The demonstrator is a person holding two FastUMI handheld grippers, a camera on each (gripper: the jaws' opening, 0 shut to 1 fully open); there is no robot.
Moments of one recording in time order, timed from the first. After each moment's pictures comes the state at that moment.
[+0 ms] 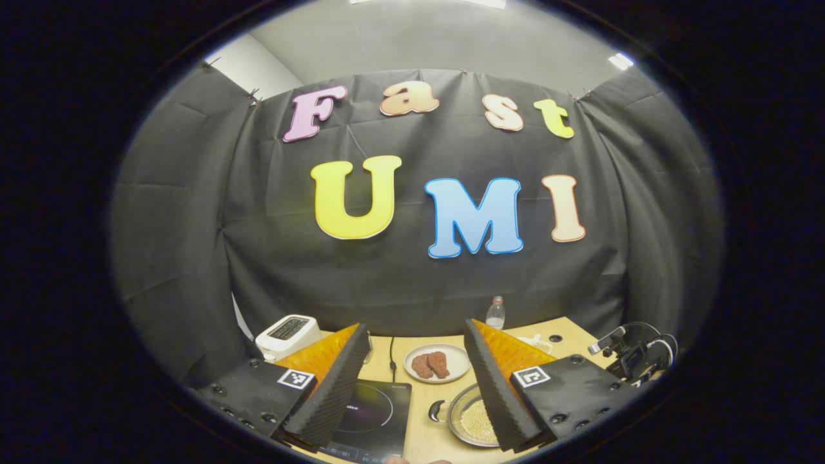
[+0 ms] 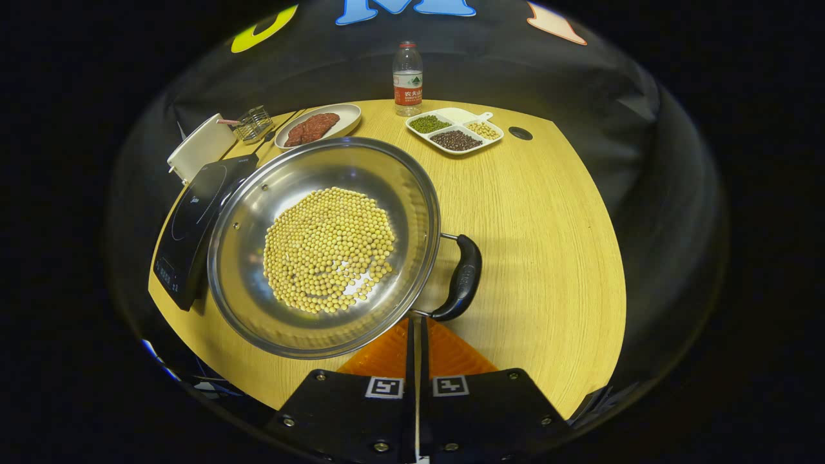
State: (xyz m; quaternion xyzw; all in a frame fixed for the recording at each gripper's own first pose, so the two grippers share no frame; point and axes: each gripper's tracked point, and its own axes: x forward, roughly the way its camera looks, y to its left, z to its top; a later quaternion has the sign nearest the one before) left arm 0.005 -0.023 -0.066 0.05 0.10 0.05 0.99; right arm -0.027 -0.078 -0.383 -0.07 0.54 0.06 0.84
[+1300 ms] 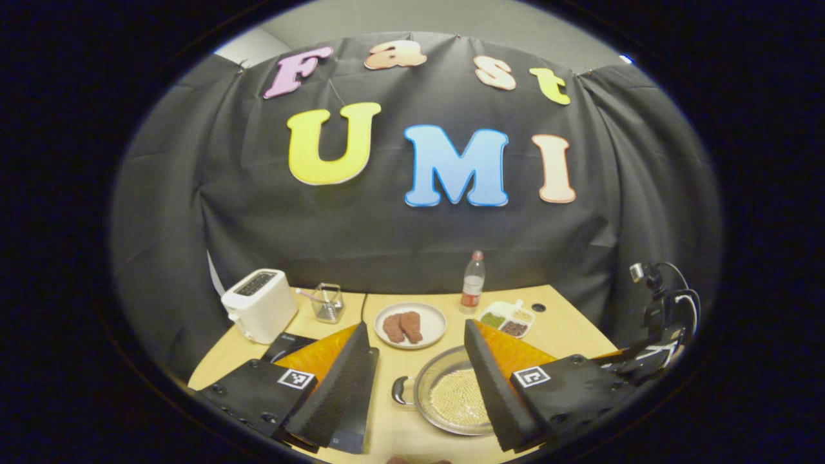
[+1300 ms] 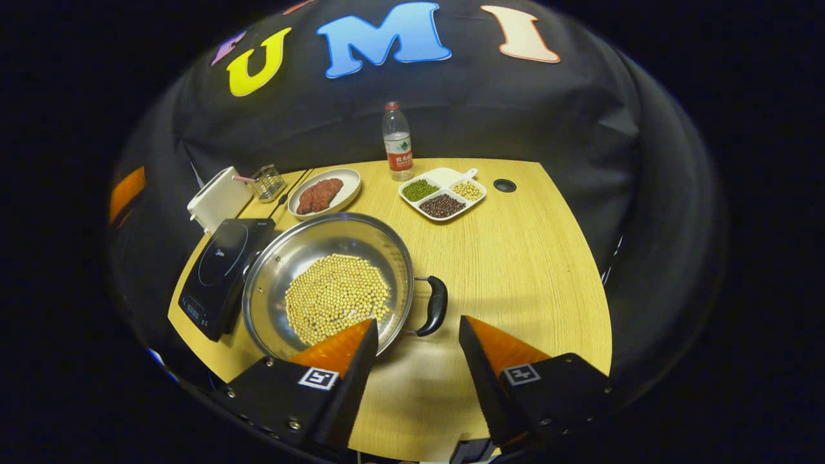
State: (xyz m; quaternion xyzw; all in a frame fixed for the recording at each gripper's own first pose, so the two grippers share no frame) left arm 0.026 -0.071 -0.178 0.01 0.22 0.01 0.98; right arm 0.011 -0.094 -0.314 0.00 0.43 0.08 0.90
